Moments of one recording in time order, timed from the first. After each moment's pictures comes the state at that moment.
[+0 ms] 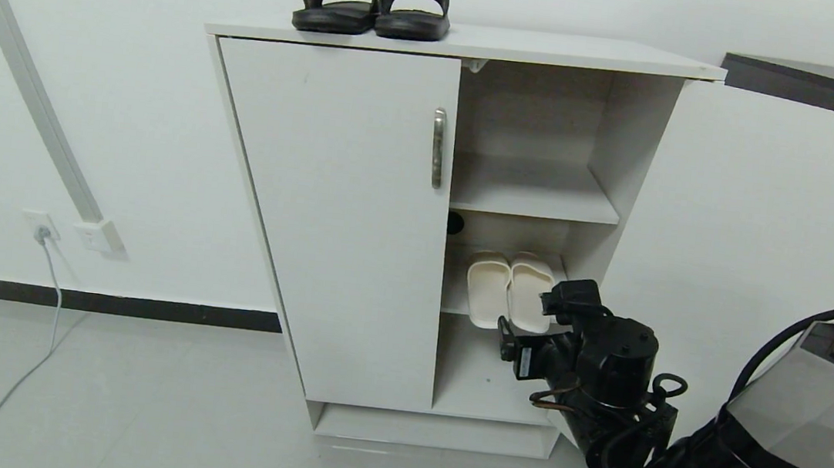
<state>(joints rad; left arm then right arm) 0.00 0.00 0.00 0.00 0.00 0.00 0.71 2.11 -0.75 -1.27 -0.54 0.01</state>
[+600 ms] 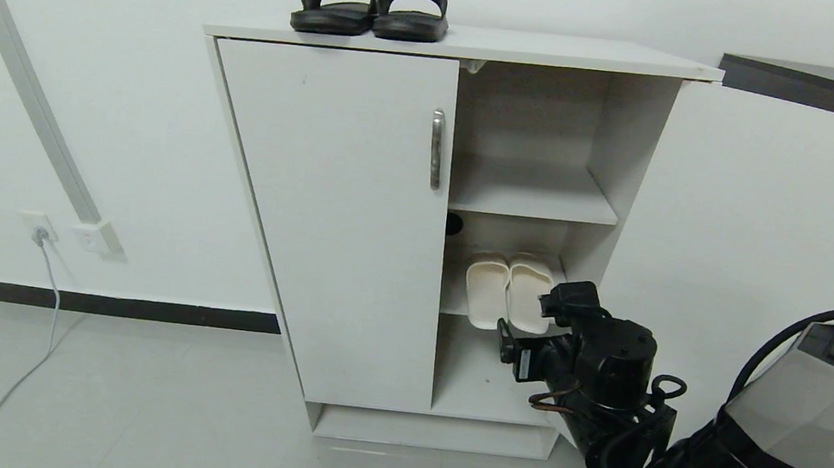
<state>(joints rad) 0.00 0.00 0.00 0.00 0.00 0.00 0.71 2.11 -0.74 -1.27 -0.54 0.01</state>
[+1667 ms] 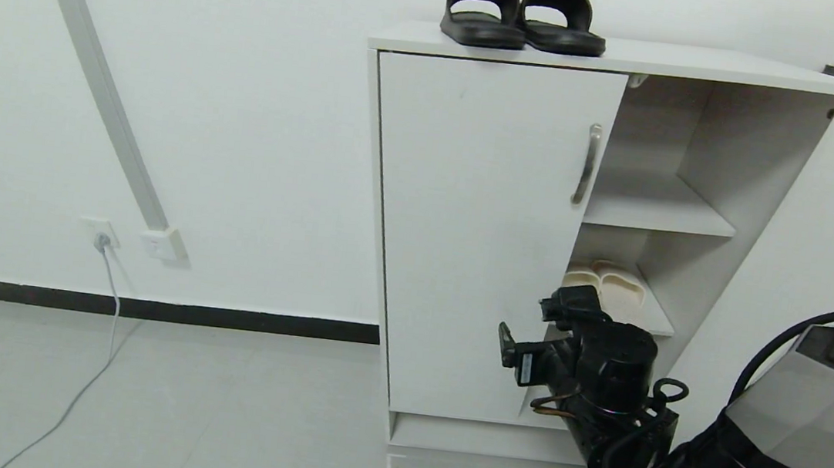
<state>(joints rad) 0.00 0.00 0.00 0.00 0.00 0.00 0.71 2.11 -0.73 -1.27 -0.54 0.01</state>
